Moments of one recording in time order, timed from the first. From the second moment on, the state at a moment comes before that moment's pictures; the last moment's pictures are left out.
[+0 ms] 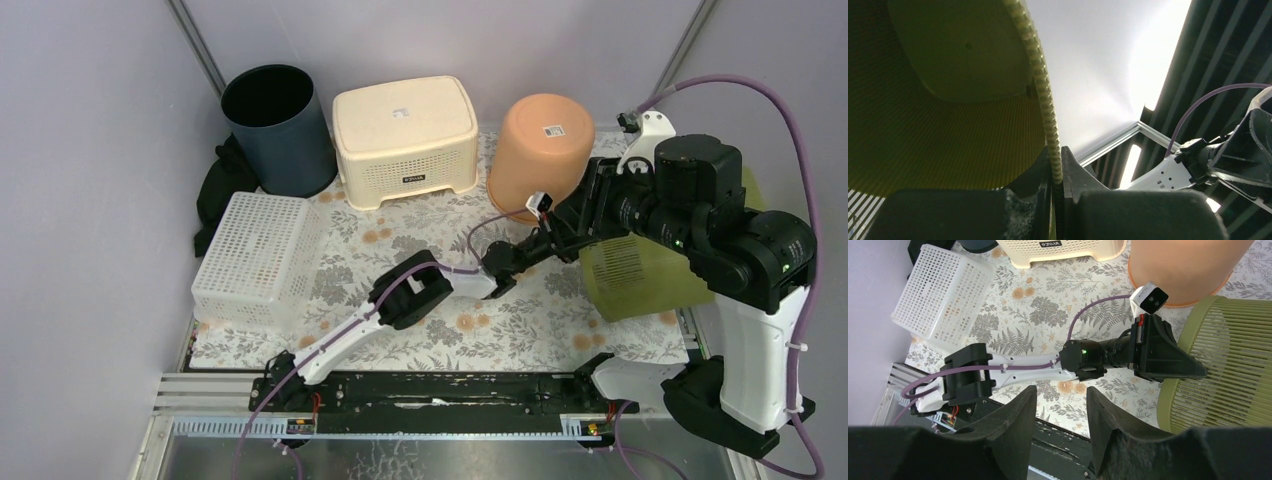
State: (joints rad) left arm -1.02 2.66 1.87 1.47 0.17 -1.86; right arm 0.56 1.21 2.15 -1.47 0.06 0.38
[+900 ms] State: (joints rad) left arm -1.02 2.60 1.55 1.56 0.13 -1.87; right arm 0.56 1.15 2.00 -1.43 0.06 0.38
